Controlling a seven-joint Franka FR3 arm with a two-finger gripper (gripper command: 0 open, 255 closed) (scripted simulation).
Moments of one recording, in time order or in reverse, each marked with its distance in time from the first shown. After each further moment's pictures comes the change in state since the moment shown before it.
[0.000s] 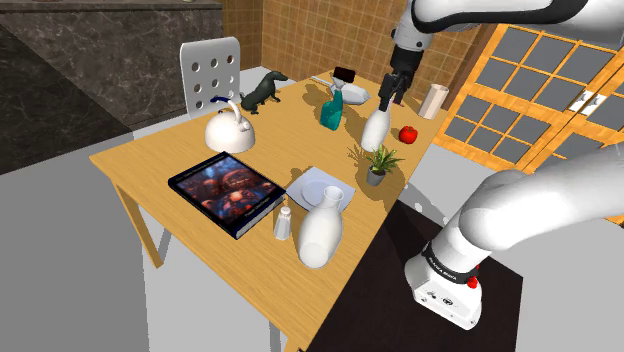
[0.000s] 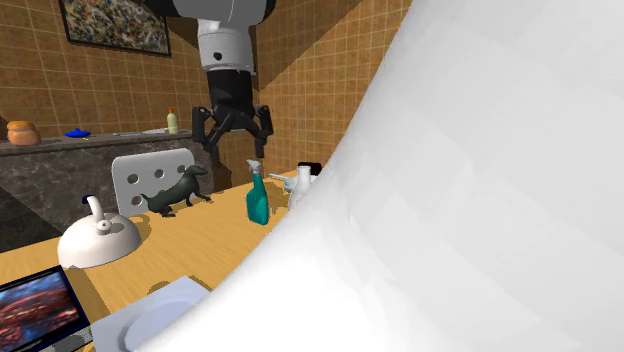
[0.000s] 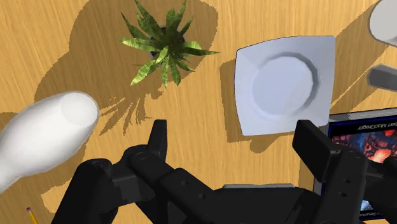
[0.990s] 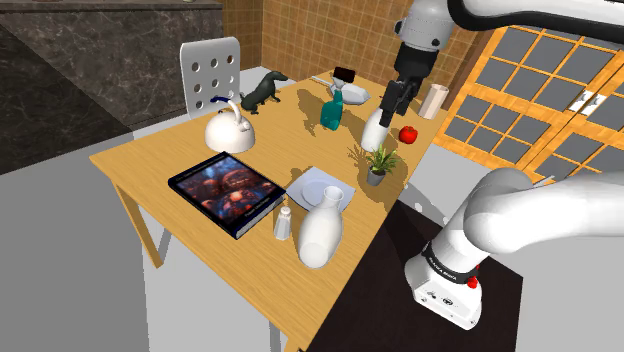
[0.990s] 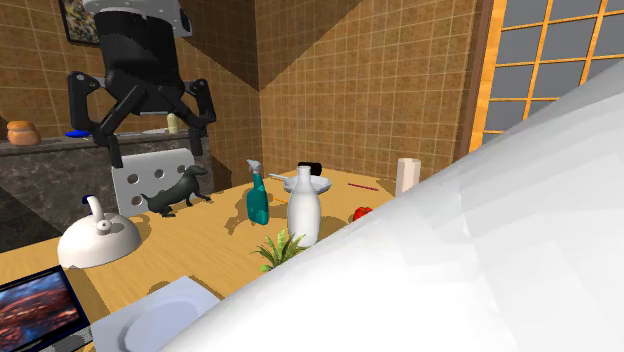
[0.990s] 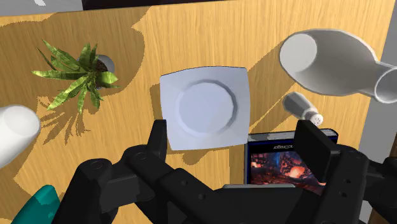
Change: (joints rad) arm 0.107 -0.290 0.232 -0.112 0.147 -0.170 0.225
